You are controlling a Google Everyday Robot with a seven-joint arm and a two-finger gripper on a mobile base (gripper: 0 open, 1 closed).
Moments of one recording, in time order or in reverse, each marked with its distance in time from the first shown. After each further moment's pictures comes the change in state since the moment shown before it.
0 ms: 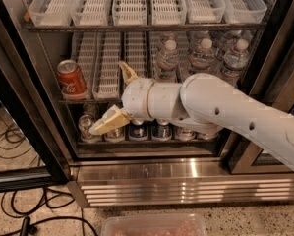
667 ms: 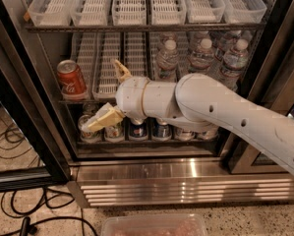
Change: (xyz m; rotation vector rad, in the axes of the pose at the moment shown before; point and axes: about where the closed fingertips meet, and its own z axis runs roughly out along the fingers) arm -0.014 -0.001 0.016 -0.016 -0.091 0.007
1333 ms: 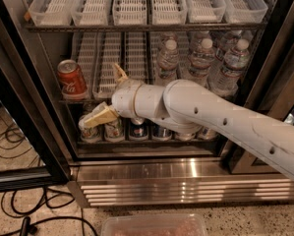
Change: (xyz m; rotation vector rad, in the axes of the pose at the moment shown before) arm 0.029 -0.013 0.031 0.054 0.018 0.049
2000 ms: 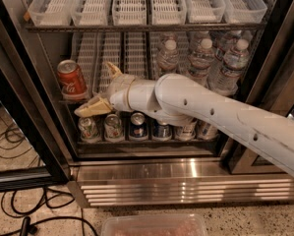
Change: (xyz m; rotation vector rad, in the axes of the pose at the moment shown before) arm 0.006 -0.017 0.026 0.008 0.004 0.034
